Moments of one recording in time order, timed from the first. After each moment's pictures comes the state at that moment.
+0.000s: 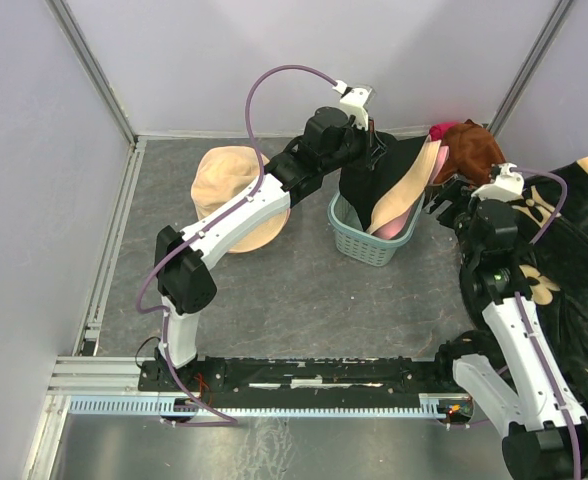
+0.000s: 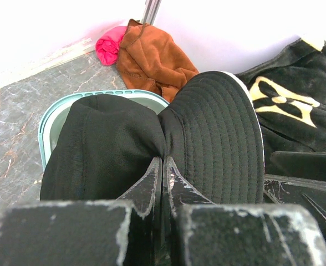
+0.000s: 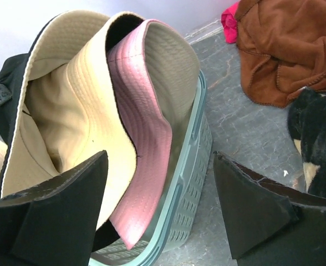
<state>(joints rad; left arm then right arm) -0.81 1.97 1.99 -0.19 0.06 -0.33 0.12 0.80 0.78 -0.14 0.18 0.45</state>
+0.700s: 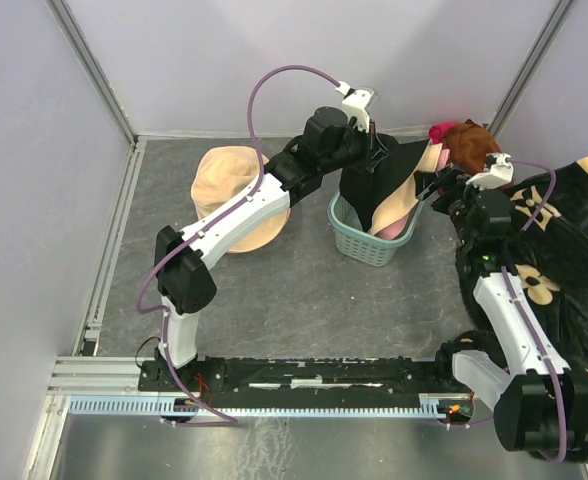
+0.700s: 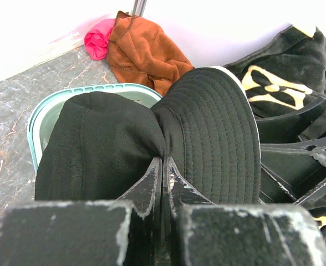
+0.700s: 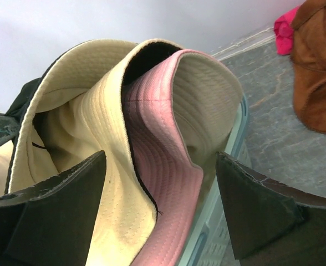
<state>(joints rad) -0.81 1.97 1.99 -0.21 0.12 -0.32 0.02 0.98 0.71 0.21 -0.06 0.50</state>
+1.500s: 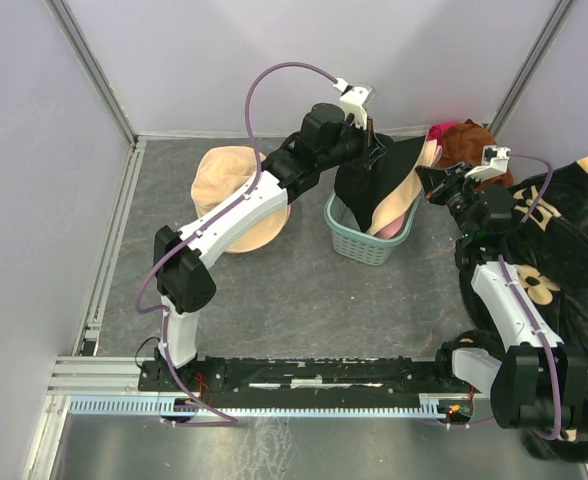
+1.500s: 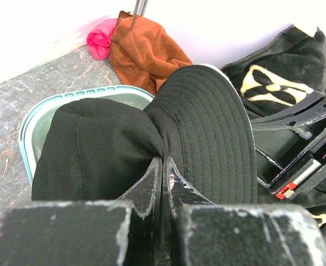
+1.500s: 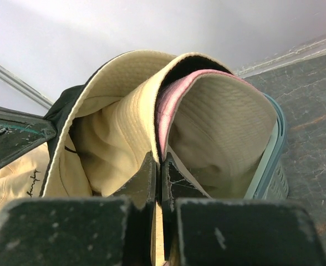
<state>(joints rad) -0.80 1.97 2.01 -0.23 0.14 -0.31 -0.02 1.10 0.69 0.45 -0.30 0.61</state>
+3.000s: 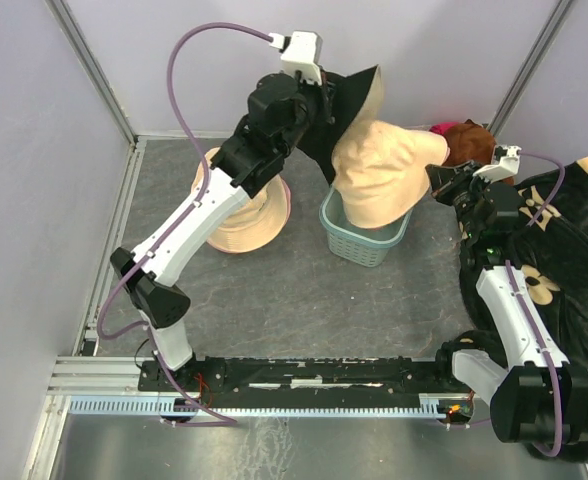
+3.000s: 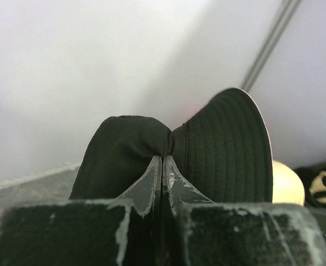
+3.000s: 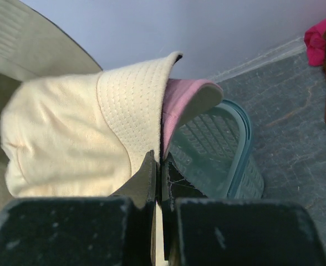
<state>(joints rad) -0.76 1.80 2.09 -0.25 -0.28 -0.17 -0.03 1.03 0.75 0.29 -0.18 0.60</state>
